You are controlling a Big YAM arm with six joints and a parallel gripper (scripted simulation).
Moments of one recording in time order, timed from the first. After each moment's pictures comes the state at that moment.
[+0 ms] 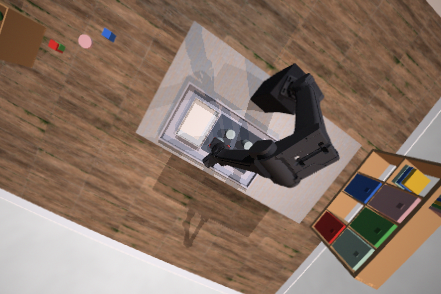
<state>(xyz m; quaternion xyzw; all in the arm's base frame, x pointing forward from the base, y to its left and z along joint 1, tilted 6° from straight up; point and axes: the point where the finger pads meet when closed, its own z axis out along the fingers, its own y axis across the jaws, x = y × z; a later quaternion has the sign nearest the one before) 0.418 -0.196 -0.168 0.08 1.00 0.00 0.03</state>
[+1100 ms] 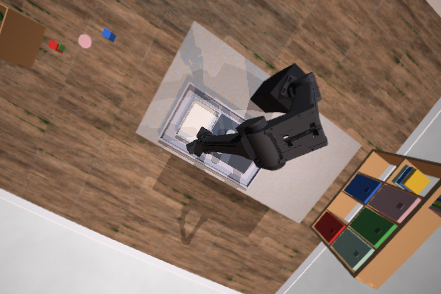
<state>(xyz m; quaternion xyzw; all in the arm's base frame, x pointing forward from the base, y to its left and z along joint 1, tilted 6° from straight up) 0.391 -0.285 -0.158 0.08 1.00 0.00 0.04</state>
